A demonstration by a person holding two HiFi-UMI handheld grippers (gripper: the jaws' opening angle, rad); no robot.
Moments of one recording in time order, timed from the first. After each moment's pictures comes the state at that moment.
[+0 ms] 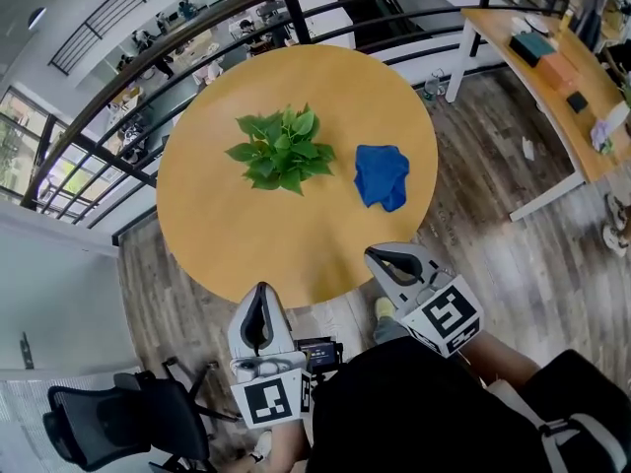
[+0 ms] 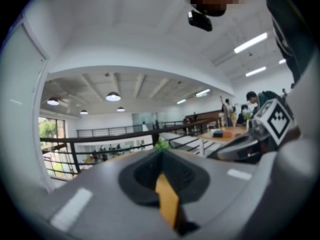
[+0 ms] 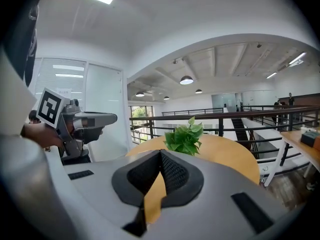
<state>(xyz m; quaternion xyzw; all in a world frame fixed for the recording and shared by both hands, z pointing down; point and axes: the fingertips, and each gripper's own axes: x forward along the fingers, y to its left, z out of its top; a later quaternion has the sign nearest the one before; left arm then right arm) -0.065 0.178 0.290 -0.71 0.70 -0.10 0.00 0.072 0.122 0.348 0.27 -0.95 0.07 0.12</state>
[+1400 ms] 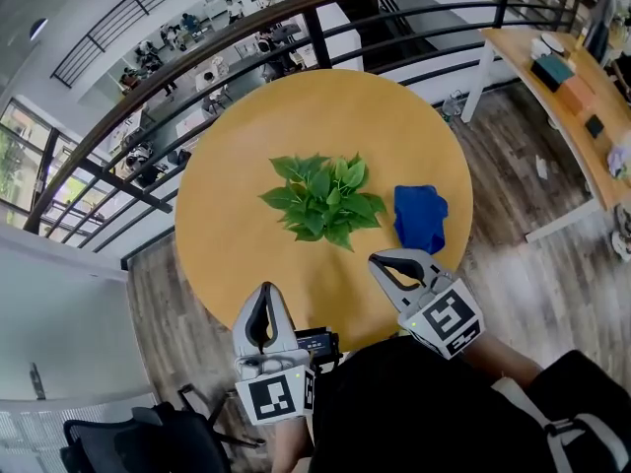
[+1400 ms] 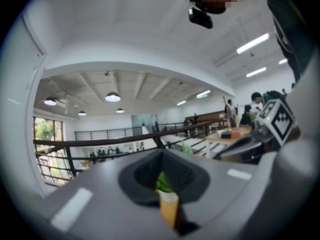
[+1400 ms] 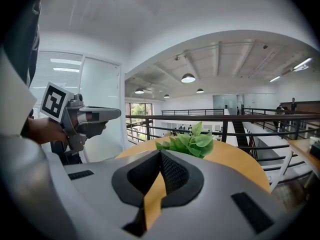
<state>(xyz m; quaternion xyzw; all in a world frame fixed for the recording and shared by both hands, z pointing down) -0.167 0.065 0.282 -0.71 0.69 -0.09 0.01 -0.027 0.018 0.344 0.27 -0.95 0.05 0.14</state>
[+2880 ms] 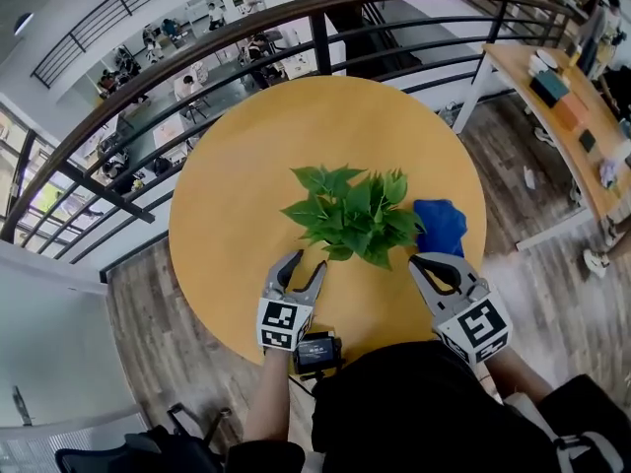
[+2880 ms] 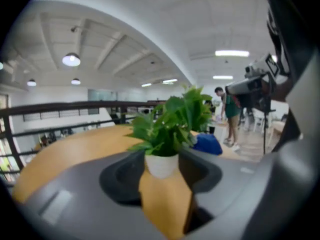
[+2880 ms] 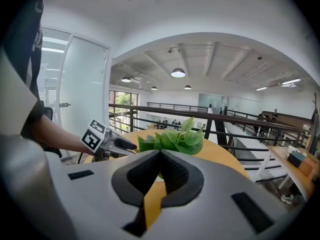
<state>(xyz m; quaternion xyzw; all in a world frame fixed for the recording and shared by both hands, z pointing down) -0.211 -0.058 0.482 -0.87 0.47 -0.15 -0.08 -0.048 -0.018 0.363 0.36 -0.91 0.03 0.20</state>
